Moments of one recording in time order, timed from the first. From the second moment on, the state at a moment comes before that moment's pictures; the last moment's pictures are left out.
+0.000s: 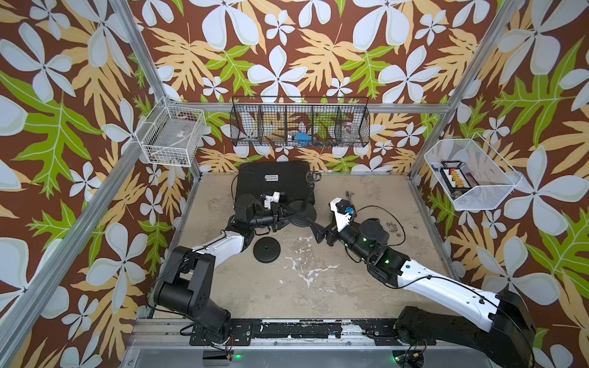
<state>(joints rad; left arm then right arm) -0.27 1.56 0.80 0.60 0.98 -1.42 0.79 1.12 0.69 0.35 0.07 0.07</state>
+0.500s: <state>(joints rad) -0.22 1.70 0.81 0.41 0.82 -1.10 0.73 1.09 0.46 0.34 0.04 0.21</state>
